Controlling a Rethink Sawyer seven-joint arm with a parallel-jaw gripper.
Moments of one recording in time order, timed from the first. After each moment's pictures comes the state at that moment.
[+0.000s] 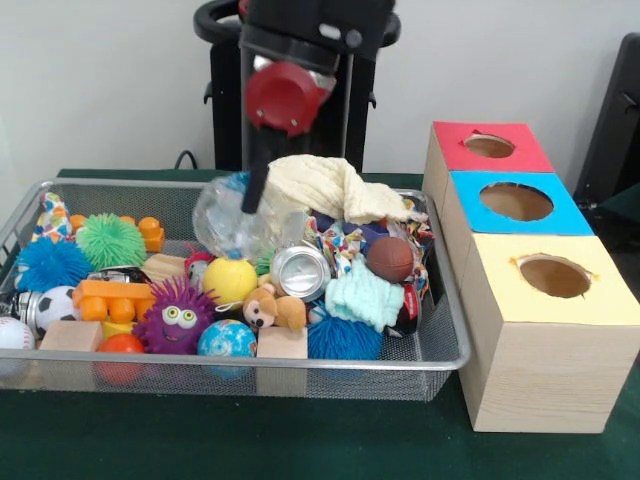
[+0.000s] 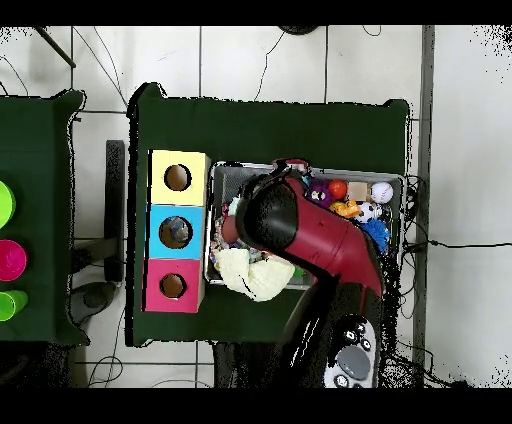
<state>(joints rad) -0.05 -0.65 -0.36 1.59 0.27 0.31 2.89</state>
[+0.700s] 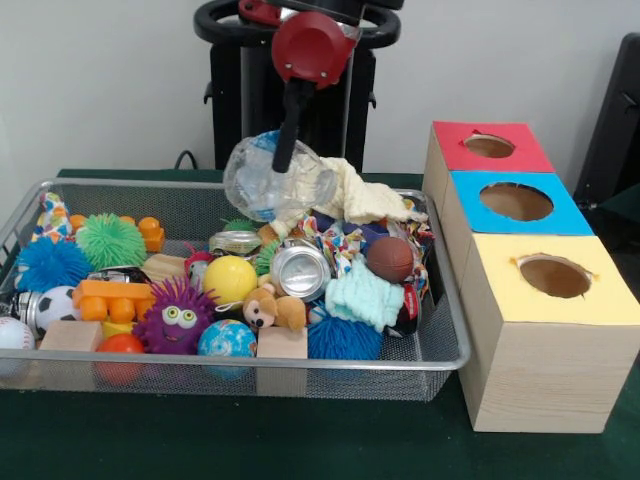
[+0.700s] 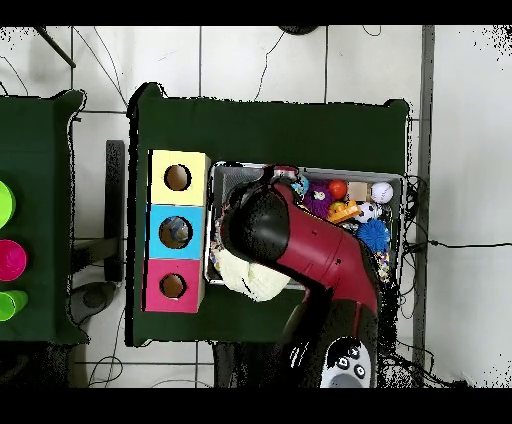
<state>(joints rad) -0.02 -0.72 -0.35 1.63 0.26 0.38 2.89</state>
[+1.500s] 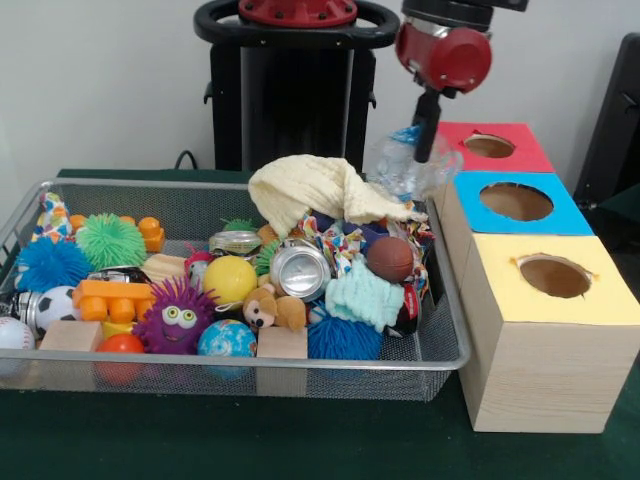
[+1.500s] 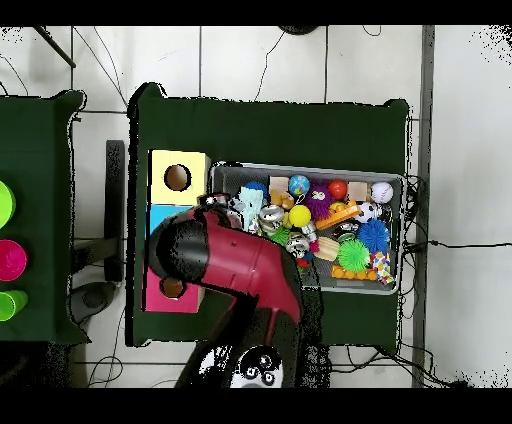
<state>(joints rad) 0.18 -0.72 -0.36 1.69 0.26 0.49 2.89</state>
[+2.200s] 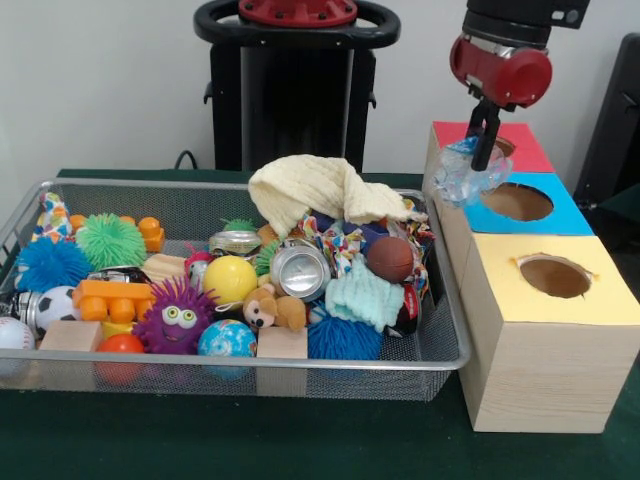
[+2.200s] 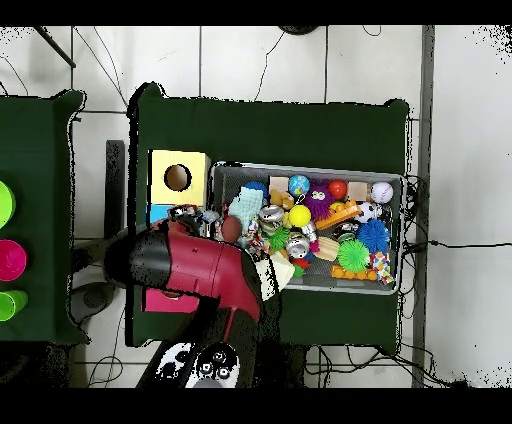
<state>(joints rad) 0.27 -0.69 -0.37 1.71 0.30 0.49 2.89</state>
